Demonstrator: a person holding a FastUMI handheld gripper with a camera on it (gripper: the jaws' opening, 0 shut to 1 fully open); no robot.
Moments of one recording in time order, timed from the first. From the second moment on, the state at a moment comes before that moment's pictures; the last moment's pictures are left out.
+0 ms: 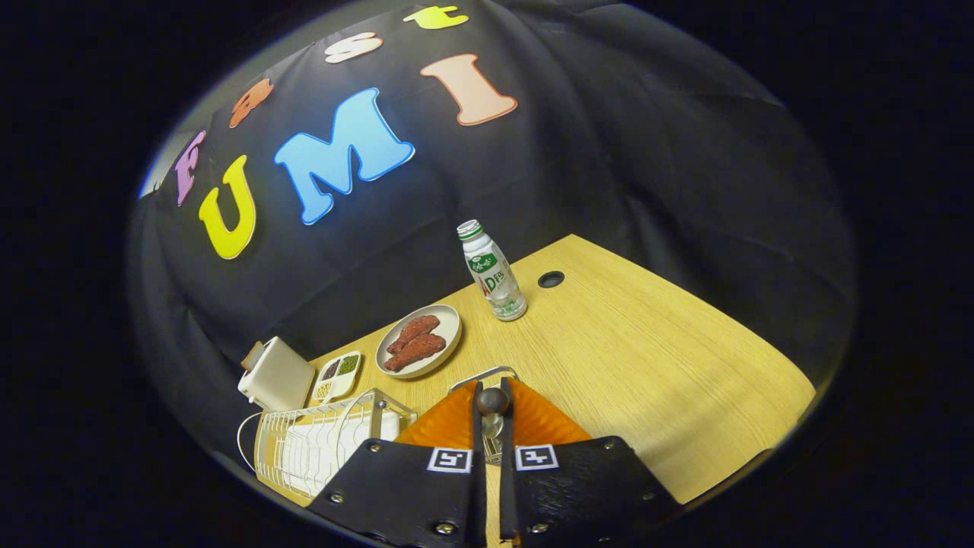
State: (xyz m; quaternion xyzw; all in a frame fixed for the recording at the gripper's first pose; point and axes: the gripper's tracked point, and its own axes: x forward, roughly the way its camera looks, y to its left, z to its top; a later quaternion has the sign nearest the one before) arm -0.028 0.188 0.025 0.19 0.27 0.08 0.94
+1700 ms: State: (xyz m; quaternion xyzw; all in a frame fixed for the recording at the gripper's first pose) arm -0.302 0.403 0.059 0.01 0.32 0.47 0.82
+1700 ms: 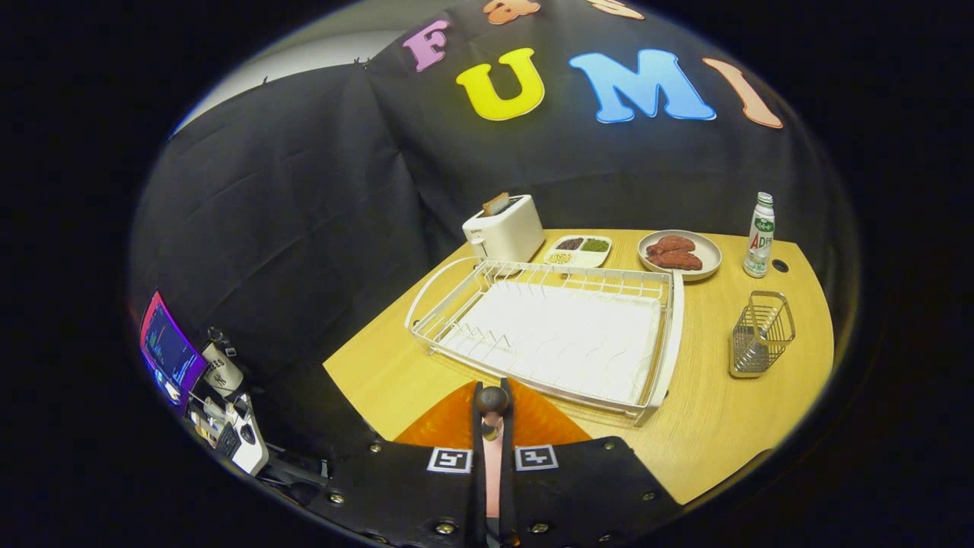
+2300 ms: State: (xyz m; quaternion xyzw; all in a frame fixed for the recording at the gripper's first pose) arm -0.326 0.407 0.018 -0.05 0.35 0.48 0.81
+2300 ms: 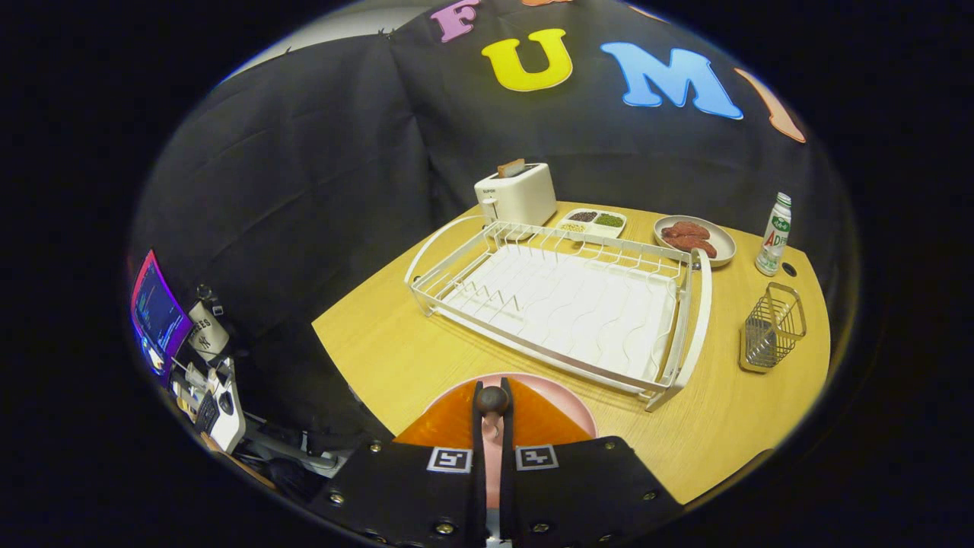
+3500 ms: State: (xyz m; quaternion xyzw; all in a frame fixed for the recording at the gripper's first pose) arm -0.306 0.406 0.019 -0.04 0.31 0.47 0.82
